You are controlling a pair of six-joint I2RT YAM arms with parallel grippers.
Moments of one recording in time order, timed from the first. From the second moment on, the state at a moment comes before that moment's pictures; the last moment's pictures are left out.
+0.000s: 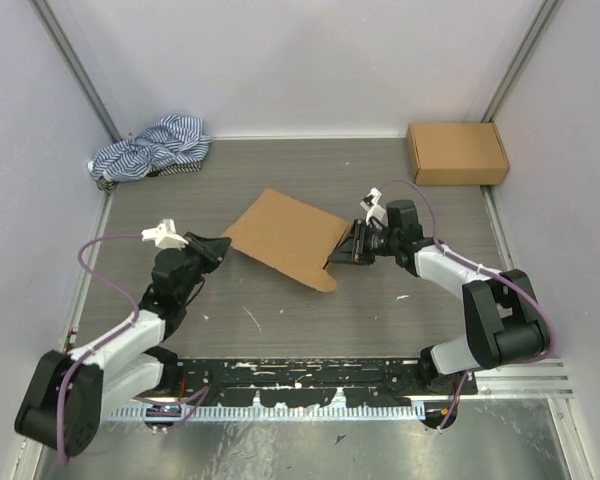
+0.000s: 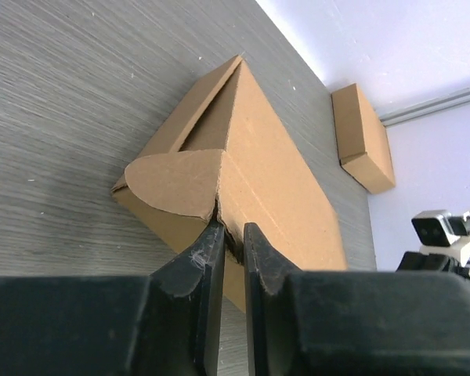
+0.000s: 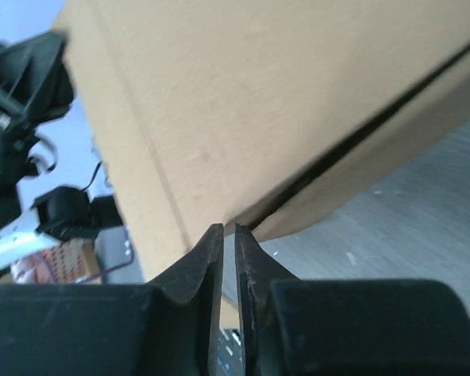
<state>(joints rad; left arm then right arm) -0.35 1.03 0.22 0.61 -0.07 -0.97 0.27 1.43 0.66 0.09 -0.83 0.60</state>
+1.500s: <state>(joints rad) -0.37 0.99 0.36 0.10 -0.03 -0.81 0.34 1.96 1.30 -0.25 -0.32 0.54</state>
